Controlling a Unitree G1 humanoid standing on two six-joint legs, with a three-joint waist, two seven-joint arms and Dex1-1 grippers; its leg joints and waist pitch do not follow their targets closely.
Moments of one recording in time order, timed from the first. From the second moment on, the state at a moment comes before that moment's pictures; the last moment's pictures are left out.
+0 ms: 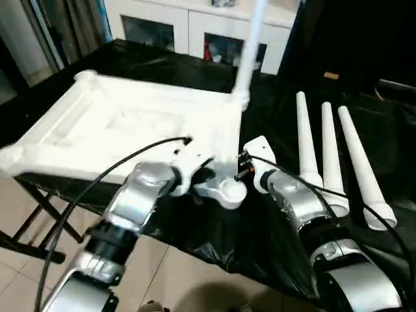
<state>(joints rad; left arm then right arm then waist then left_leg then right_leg) -0.56 0.22 -0.28 0.26 0.11 0.53 -0.74 -0.66 -0.10 0.11 0.83 -0.04 0.16 0.33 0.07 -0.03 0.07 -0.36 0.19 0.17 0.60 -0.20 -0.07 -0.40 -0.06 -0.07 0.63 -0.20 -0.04</state>
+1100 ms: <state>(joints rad) -0.46 0.35 -0.19 -0.07 -0.06 0.48 -0.88 -0.91 -0.34 -0.16 1.00 0.04 0.42 0.09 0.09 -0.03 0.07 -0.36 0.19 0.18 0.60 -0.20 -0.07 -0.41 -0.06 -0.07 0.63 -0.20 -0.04</state>
